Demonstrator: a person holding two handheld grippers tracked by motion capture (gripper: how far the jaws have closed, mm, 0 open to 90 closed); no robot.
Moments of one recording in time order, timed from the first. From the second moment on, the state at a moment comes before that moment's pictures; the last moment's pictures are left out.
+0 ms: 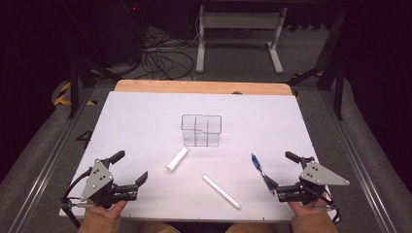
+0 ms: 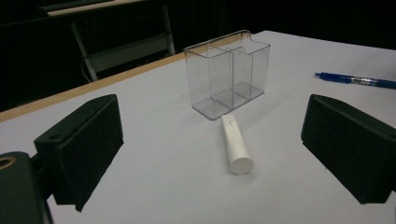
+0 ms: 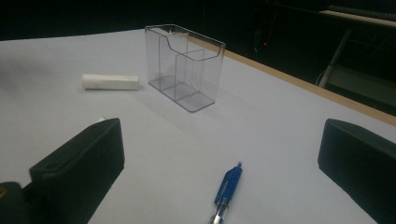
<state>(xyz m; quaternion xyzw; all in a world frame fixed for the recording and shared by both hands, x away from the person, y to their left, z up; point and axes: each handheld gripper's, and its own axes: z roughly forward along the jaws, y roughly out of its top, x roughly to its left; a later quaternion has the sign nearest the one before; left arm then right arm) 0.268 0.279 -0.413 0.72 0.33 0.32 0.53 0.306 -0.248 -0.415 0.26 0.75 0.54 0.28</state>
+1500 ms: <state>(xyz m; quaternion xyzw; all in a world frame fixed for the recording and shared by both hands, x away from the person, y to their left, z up) 0.268 0.278 -0.413 0.72 0.33 0.32 0.52 0.330 -0.240 -0.398 0.35 0.75 0.51 0.26</state>
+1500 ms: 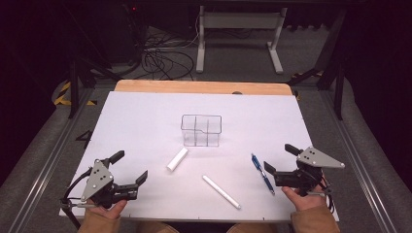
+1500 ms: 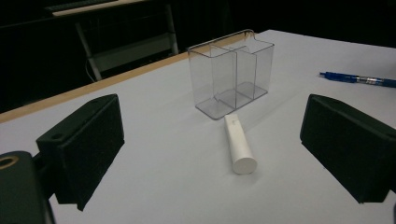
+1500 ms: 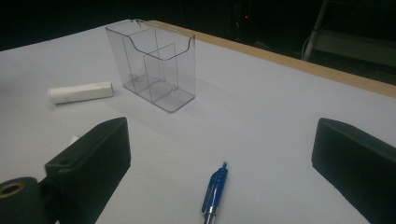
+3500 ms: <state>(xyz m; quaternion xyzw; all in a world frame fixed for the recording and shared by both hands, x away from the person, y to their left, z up) 0.270 0.277 -0.413 0.72 0.33 0.33 0.52 0.347 -0.222 -0.415 0.44 0.84 0.30 0.09</state>
